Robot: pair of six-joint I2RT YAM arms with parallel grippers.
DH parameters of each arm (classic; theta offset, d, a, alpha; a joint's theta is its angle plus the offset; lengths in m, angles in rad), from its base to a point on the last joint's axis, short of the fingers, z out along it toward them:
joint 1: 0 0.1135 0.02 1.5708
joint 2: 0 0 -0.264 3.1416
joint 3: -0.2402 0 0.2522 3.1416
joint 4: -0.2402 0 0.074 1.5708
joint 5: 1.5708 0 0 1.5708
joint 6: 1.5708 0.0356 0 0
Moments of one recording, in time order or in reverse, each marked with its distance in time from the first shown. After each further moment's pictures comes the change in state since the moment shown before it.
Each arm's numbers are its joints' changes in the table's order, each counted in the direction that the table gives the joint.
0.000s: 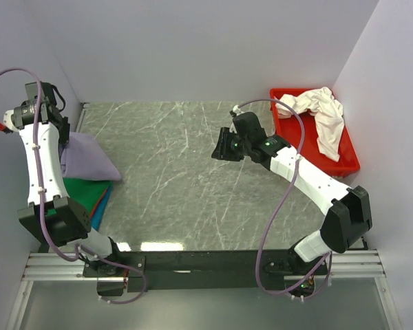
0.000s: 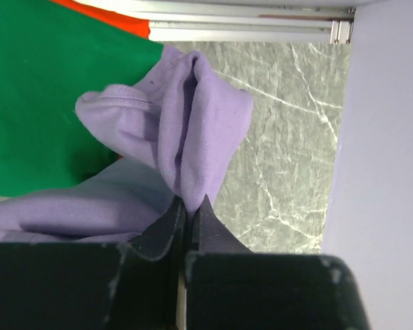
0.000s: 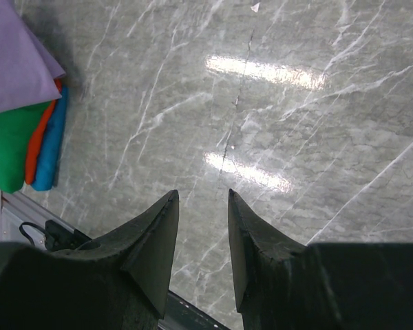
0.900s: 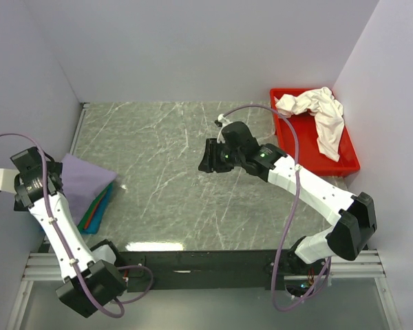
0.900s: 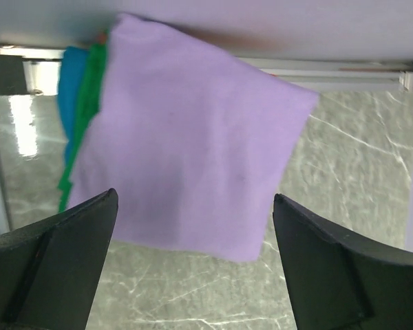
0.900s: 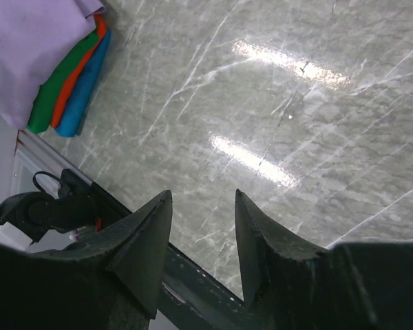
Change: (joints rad) left arm 0.312 0.609 0.698 0.242 0.032 0.303; right arm 0.145 0.064 0.018 -0.005 -0.016 -0.004
